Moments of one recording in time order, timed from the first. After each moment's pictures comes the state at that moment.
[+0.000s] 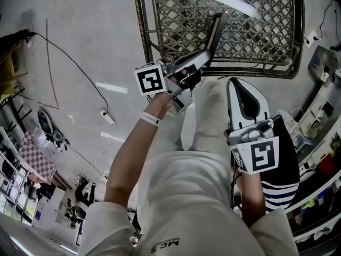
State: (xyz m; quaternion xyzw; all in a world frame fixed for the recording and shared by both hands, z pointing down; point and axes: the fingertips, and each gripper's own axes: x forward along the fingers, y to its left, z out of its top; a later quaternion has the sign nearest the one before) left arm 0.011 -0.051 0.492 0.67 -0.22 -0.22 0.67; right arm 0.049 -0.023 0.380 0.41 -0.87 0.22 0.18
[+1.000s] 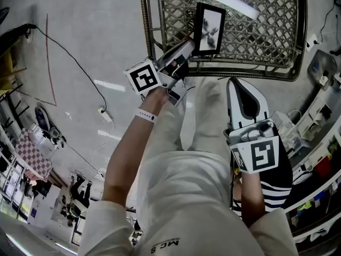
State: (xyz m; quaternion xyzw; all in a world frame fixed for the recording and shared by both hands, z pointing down) left arm -0.047 -0.063 0.524 0.66 -0.34 -0.20 0.64; right arm 0.039 -0.022 0.382 0.40 -0.87 0.23 0.18
